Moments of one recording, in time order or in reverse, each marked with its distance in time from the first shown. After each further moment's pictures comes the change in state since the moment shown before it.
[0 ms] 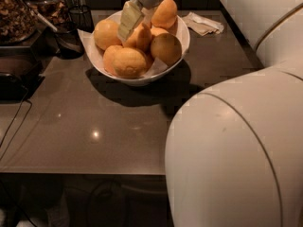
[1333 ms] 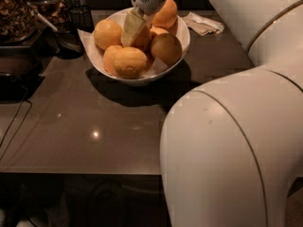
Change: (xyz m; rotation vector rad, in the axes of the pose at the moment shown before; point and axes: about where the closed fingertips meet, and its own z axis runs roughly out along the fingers) arm 0.005 -0.010 0.022 0.001 0.028 -0.062
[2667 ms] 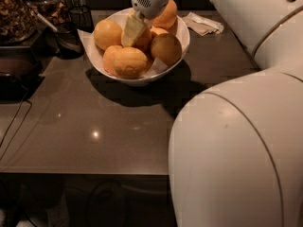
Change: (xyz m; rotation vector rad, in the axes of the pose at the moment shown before) arm 0.004 0.001 0.006 -0.008 -0.026 -0.012
